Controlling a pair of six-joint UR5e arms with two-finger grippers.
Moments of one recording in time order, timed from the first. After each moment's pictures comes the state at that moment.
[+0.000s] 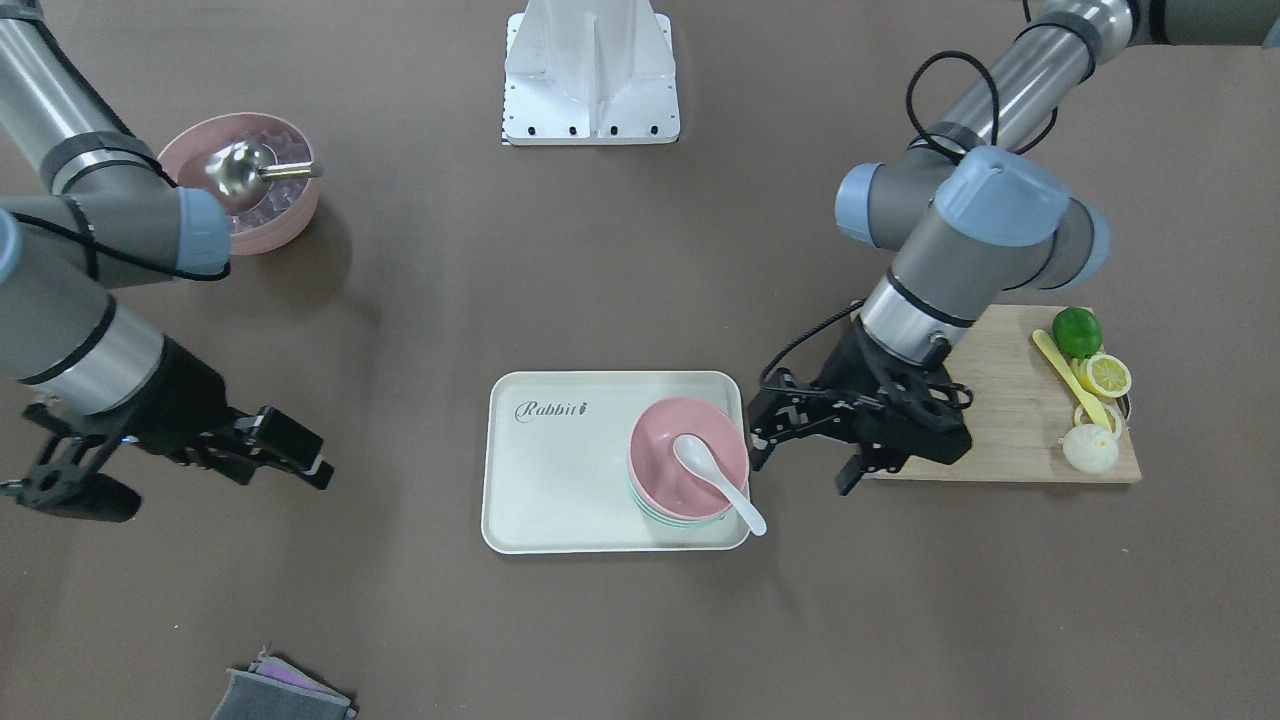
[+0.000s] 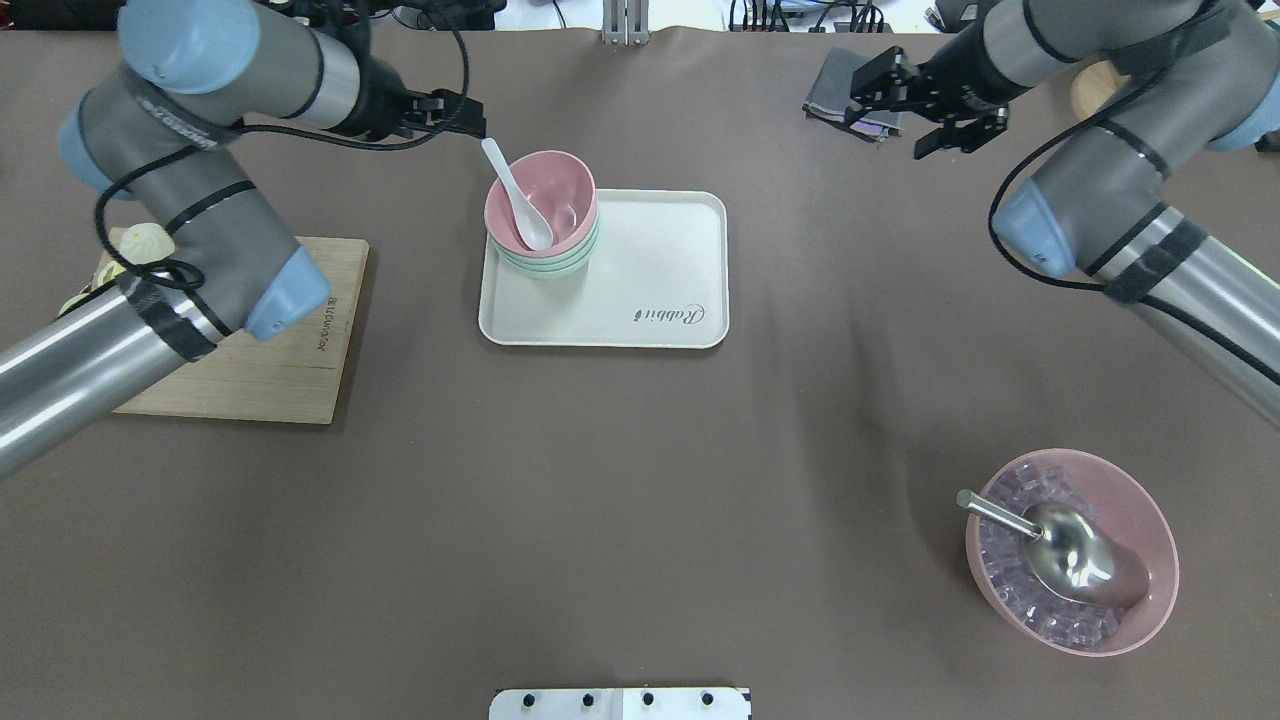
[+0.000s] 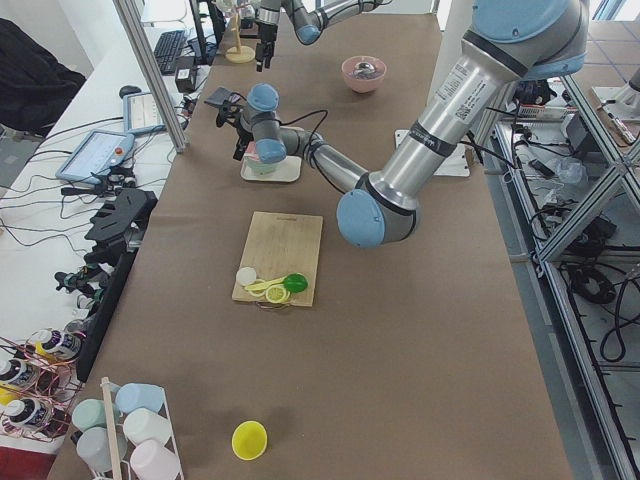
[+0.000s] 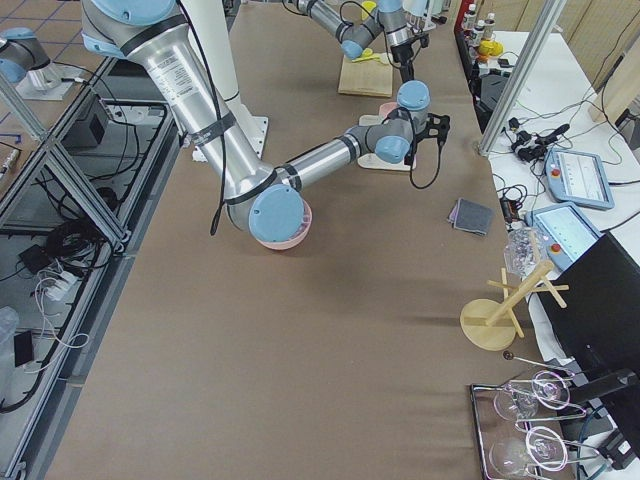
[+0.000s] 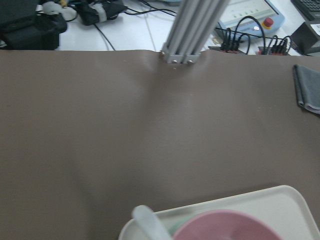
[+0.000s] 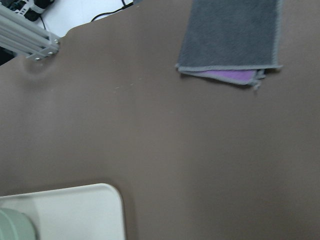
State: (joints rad) left arm -0.91 -2.18 -1.42 -2.30 -1.97 -1.01; right arm 1.07 -1.04 1.43 -1.05 2.29 1.15
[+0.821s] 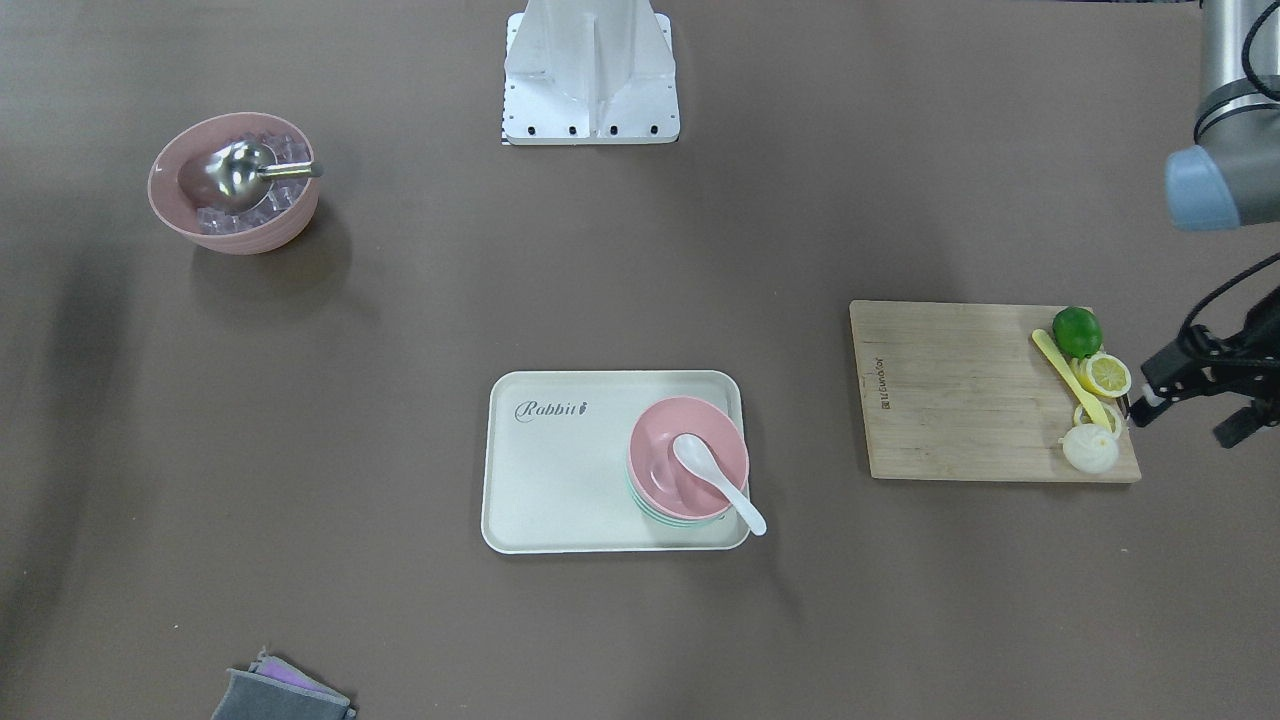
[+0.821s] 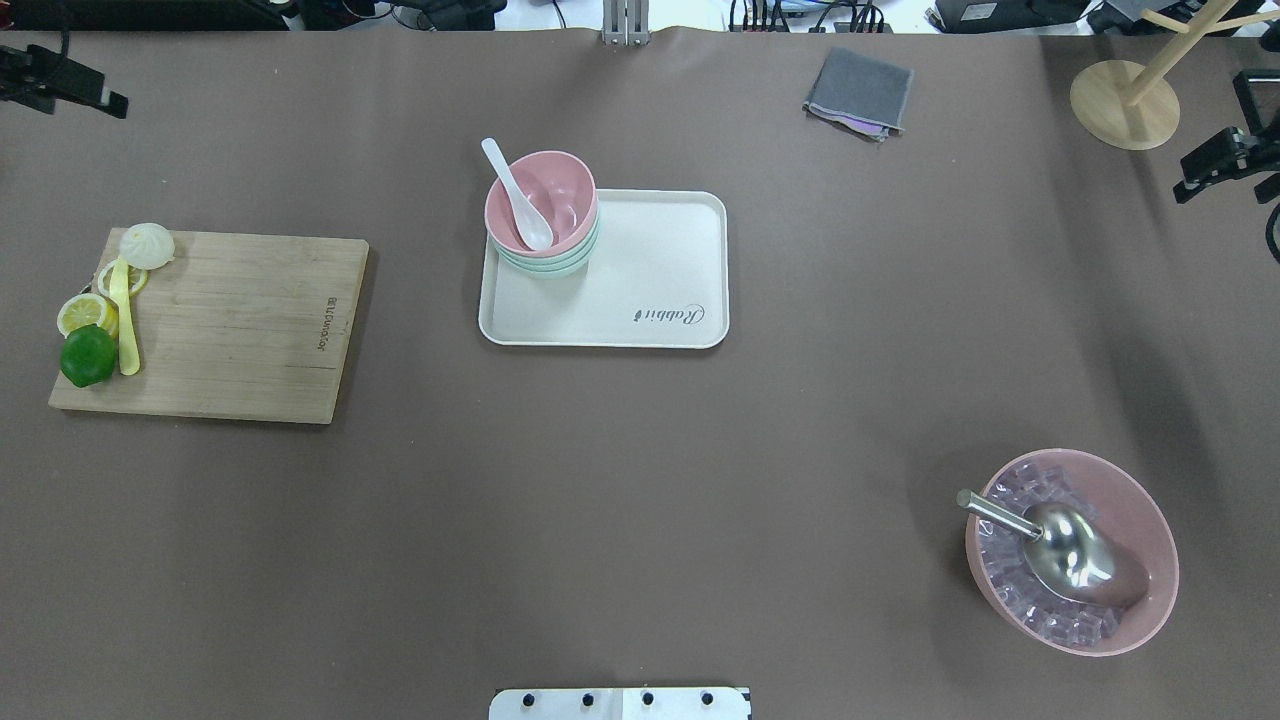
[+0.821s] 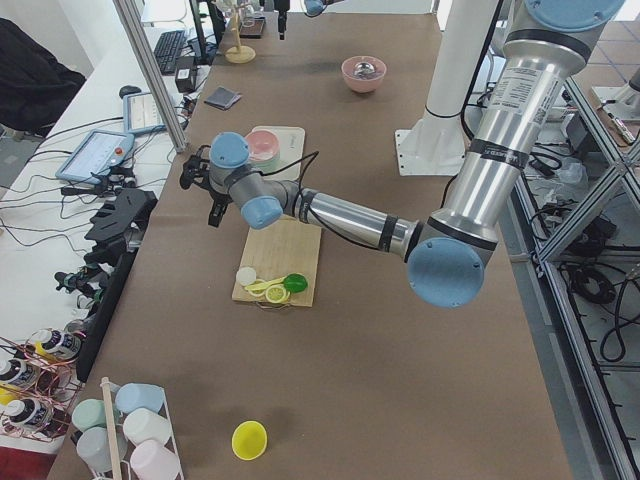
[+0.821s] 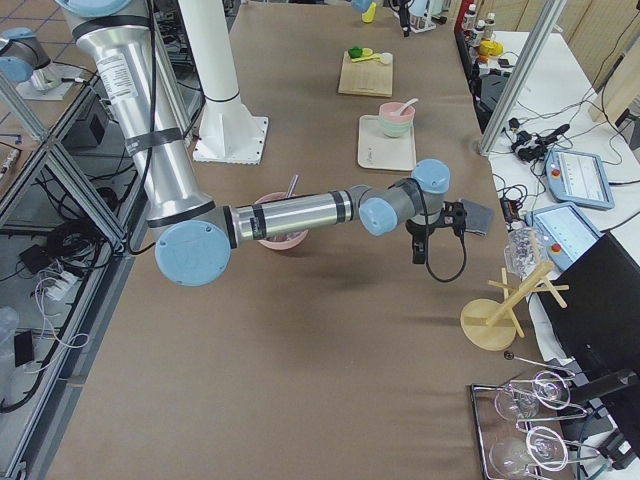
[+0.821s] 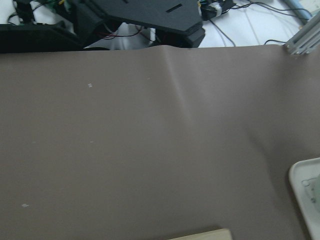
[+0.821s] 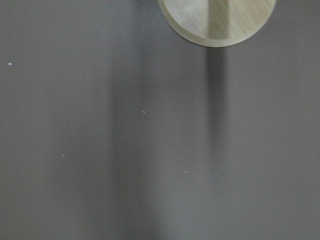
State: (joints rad) left arm -1.32 -1.87 -1.50 -2.08 -2.35 -0.52; right arm 1.36 -1.32 1.45 -1.48 2.30 0.31
